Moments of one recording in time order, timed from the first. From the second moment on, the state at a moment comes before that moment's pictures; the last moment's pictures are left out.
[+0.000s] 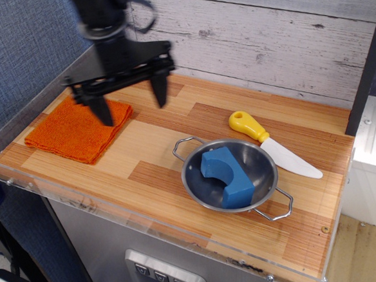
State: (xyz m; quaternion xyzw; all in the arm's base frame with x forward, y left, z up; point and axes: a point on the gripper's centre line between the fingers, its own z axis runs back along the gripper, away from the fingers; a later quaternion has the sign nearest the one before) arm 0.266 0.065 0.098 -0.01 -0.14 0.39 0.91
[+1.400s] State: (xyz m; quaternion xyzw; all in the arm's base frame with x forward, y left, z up) arm 0.276 0.178 0.043 0.00 -0.12 0.53 0.84
